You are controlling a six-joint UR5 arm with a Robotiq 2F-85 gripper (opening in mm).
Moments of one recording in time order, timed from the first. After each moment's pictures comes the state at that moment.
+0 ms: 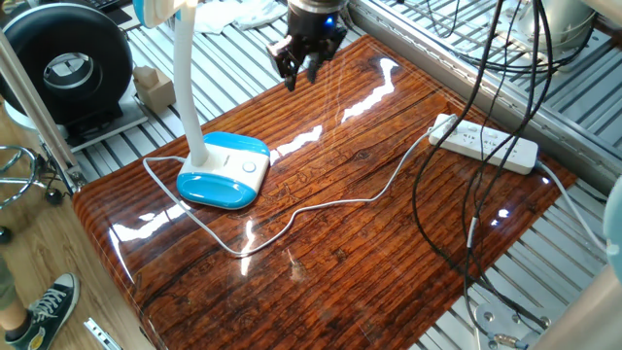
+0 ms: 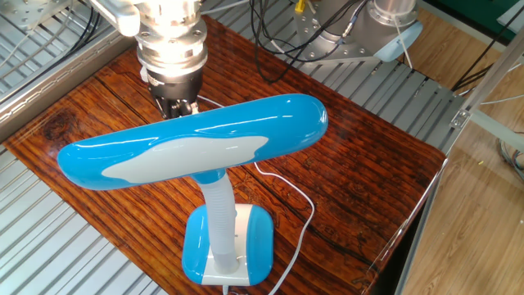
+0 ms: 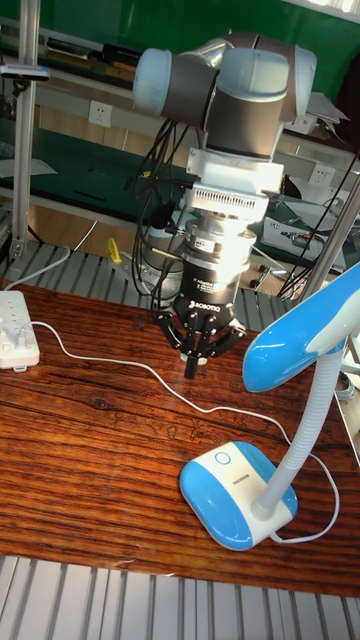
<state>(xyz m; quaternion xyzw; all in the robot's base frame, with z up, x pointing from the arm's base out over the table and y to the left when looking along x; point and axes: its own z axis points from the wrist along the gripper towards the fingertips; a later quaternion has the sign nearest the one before) 0.595 0.032 0.191 0.09 0.99 0.05 0.11</state>
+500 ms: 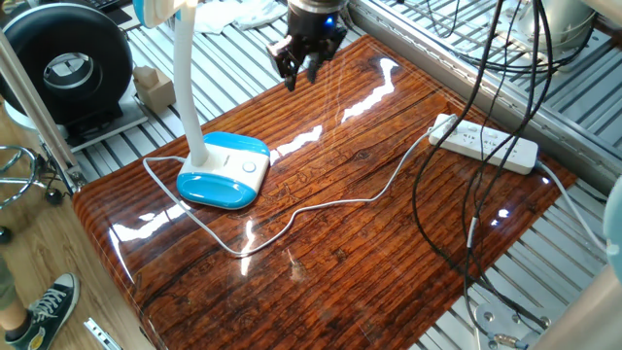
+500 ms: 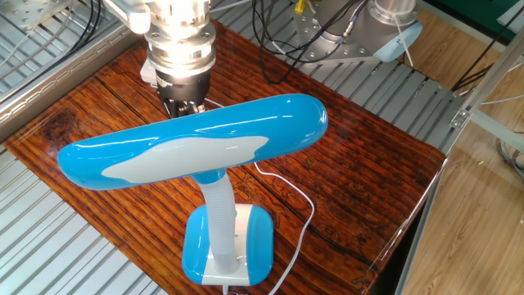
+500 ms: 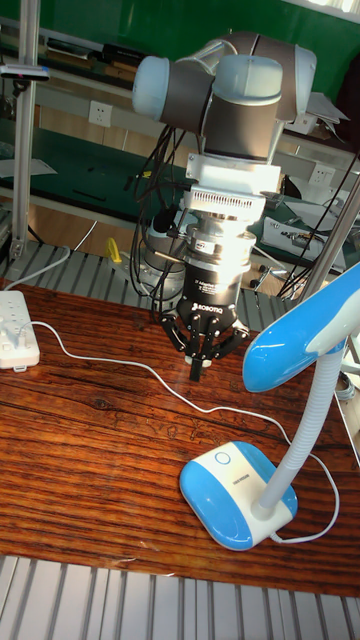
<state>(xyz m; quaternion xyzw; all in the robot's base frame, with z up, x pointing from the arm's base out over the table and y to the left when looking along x) 0.593 0.039 0.187 0.10 0.99 0.07 0.12</state>
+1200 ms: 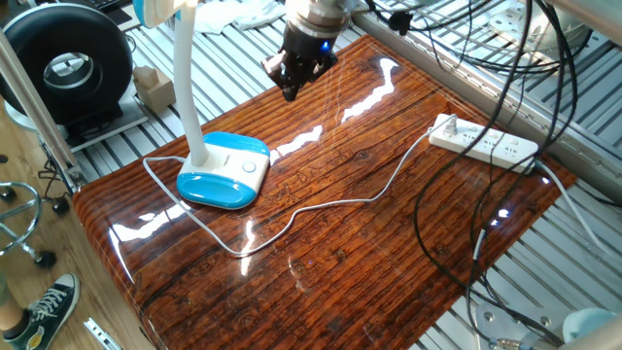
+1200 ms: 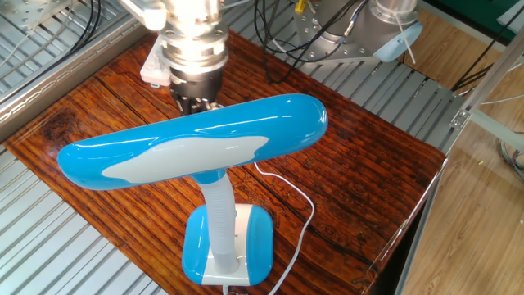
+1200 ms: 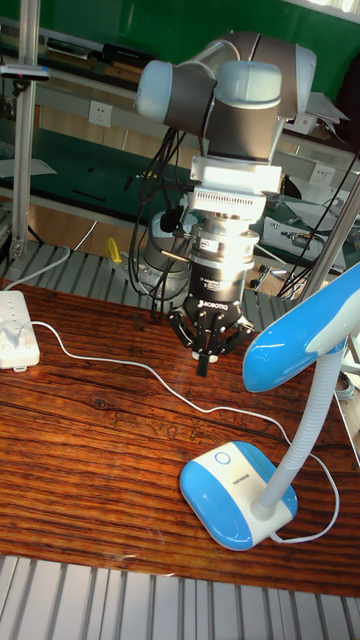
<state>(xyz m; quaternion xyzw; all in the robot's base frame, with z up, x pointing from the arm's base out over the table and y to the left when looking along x) 0.571 0.057 0.180 0.12 0.98 0.08 0.13</state>
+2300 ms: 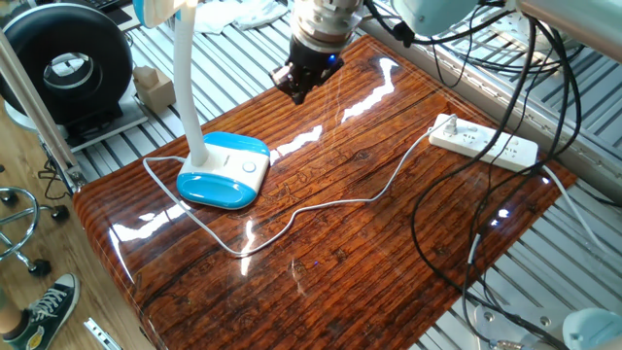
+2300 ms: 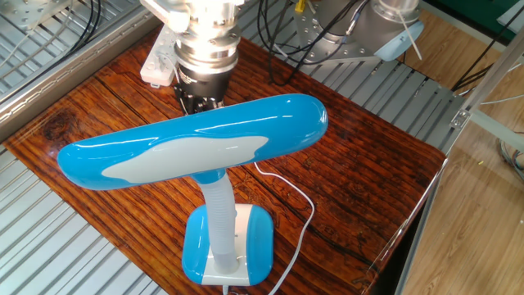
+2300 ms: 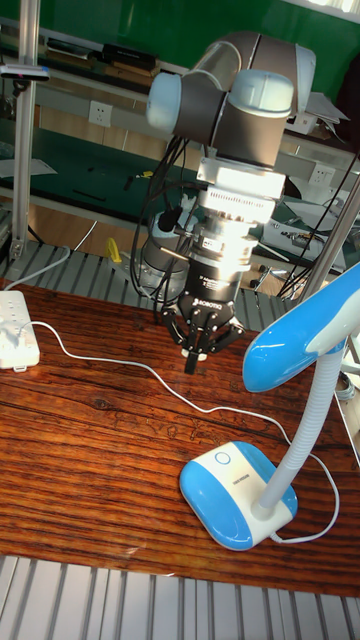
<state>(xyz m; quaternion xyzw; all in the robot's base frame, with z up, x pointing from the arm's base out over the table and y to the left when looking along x) 0.563 0.034 0.173 0.06 0.99 0.02 0.14</state>
